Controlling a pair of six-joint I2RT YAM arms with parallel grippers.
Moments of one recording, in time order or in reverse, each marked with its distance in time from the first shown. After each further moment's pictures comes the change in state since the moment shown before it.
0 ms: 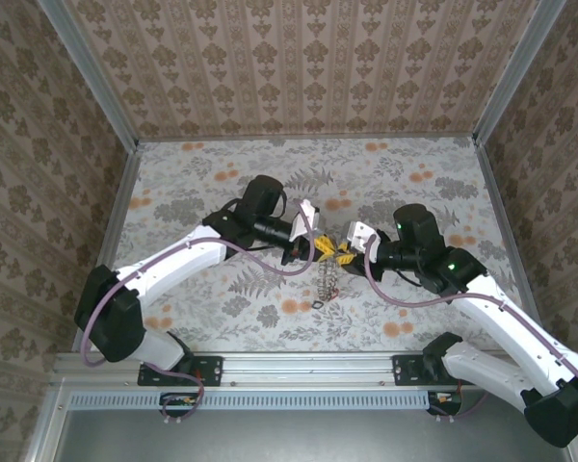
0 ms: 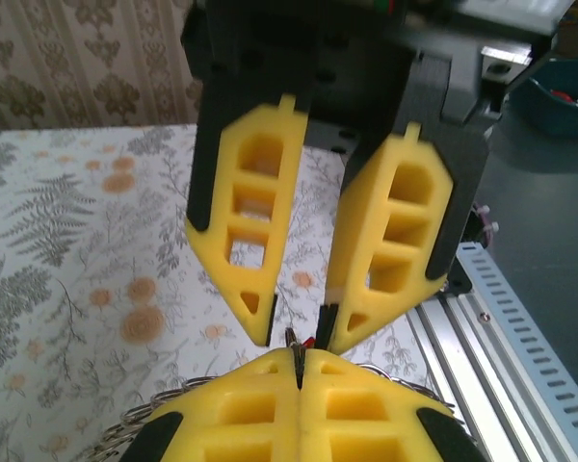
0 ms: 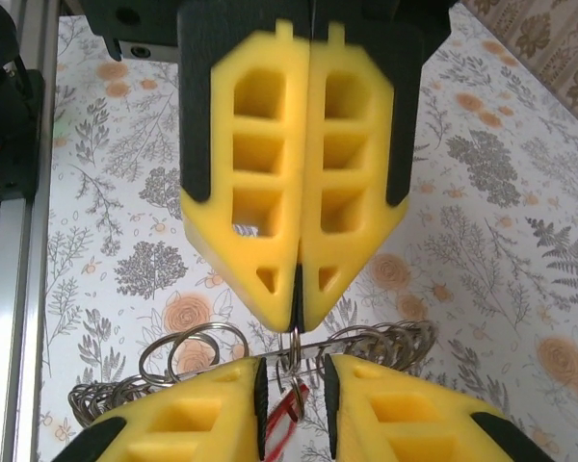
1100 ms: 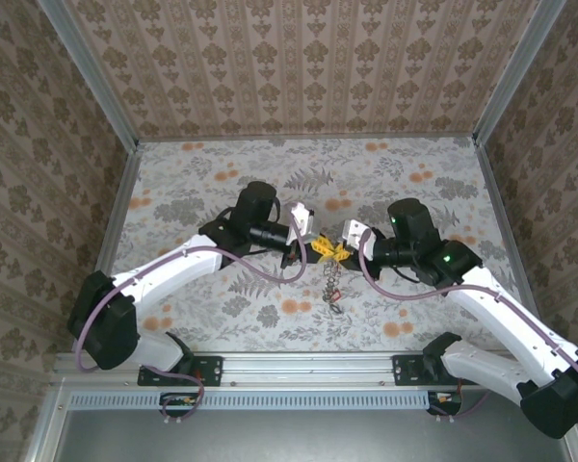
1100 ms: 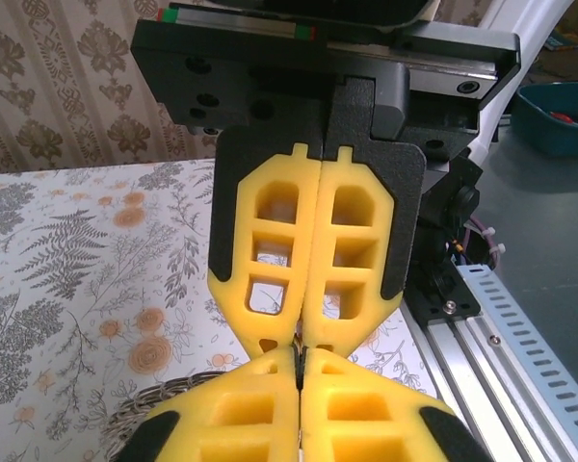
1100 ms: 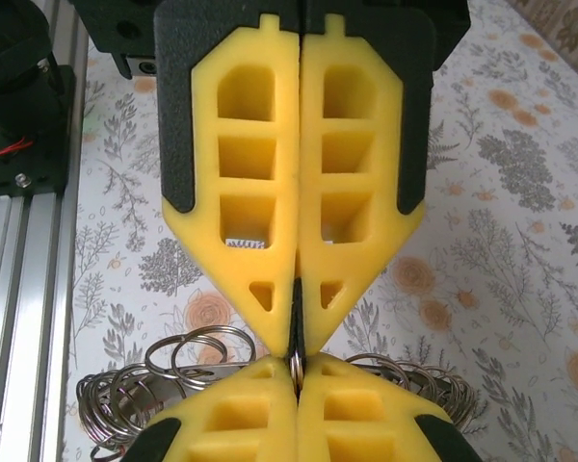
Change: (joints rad) left arm 0.004 -0.046 -0.095 0.152 0.012 -0.055; right arm 0.004 0.069 0.075 -0.076 -0.038 -0.040
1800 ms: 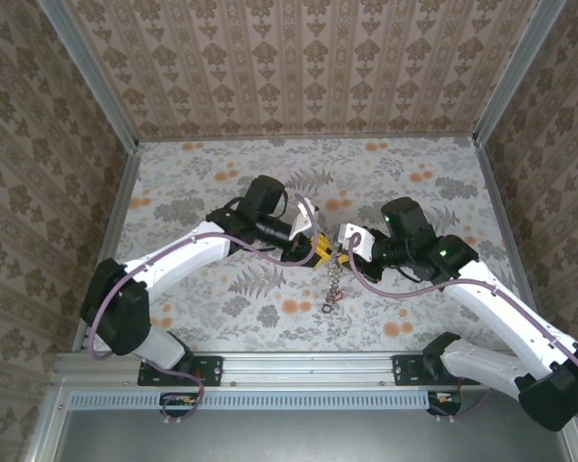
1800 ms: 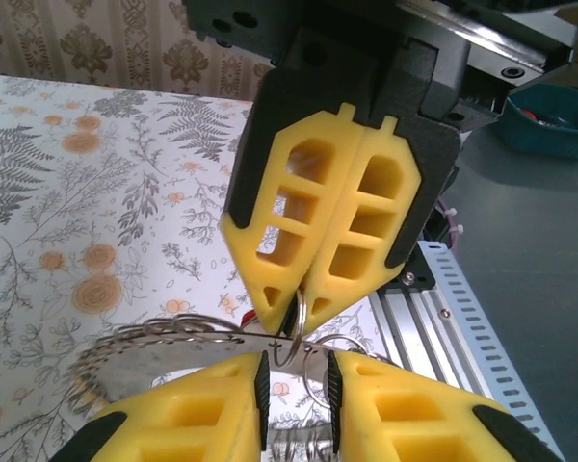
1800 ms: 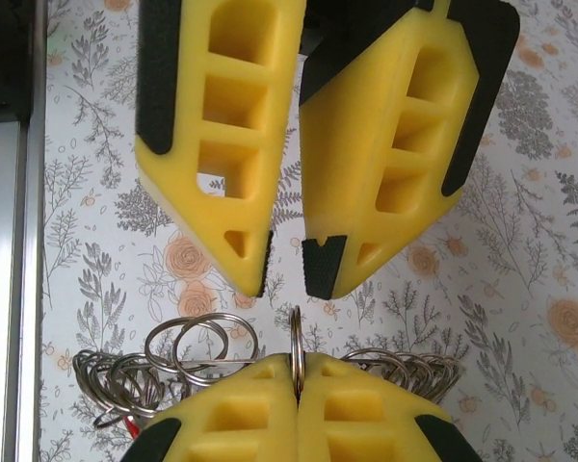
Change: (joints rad) left arm 0.020 0.098 0.111 -0.229 0.047 0.013; right arm 0.027 0.035 0.034 -0.102 0.103 -0.072
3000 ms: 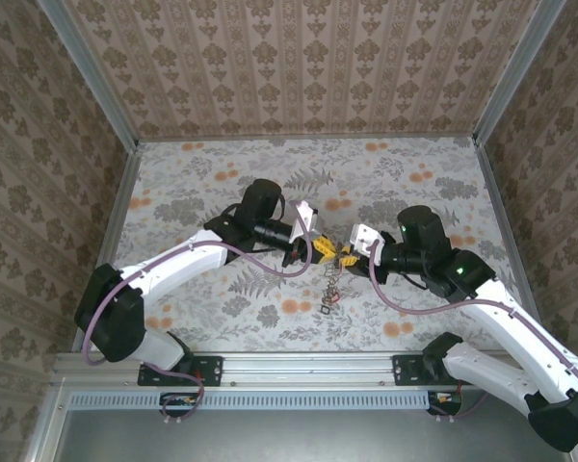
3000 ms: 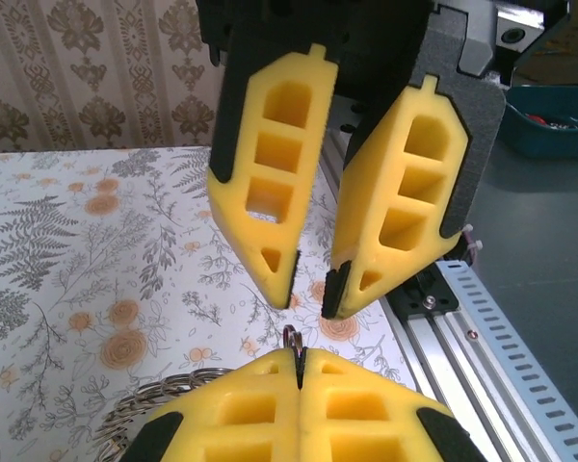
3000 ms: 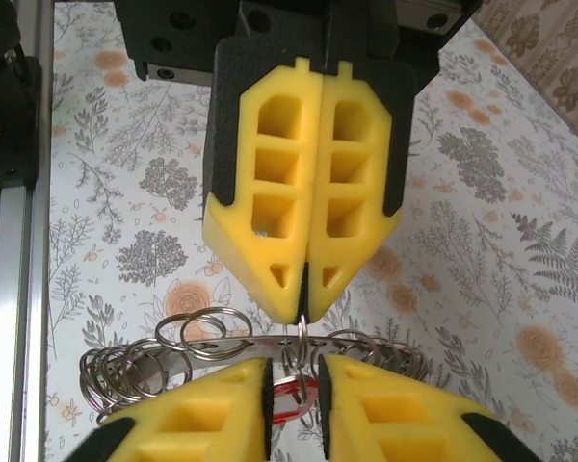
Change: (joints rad) left arm -0.019 -0.047 -0.078 0.212 0.000 -0.018; right arm -0.008 -0.139 -0.065 0.090 -0.016 0.097
